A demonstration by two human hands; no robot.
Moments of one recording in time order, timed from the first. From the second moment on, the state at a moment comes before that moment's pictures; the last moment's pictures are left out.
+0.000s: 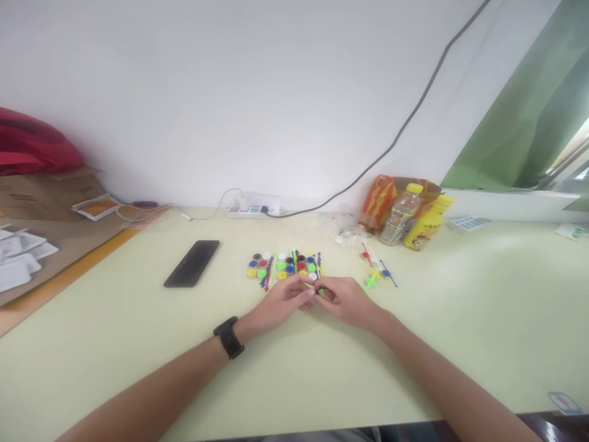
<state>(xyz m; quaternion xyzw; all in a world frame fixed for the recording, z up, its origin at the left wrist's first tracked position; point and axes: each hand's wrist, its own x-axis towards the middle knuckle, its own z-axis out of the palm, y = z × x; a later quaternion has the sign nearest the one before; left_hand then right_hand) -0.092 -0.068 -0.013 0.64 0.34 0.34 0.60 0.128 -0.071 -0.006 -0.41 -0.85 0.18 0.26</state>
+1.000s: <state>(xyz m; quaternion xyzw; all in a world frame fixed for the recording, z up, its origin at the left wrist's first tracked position) -0.094 -0.063 -0.009 0.60 0.35 0.38 0.62 0.120 -0.064 -0.003 -0.40 -0.62 0.51 0.44</state>
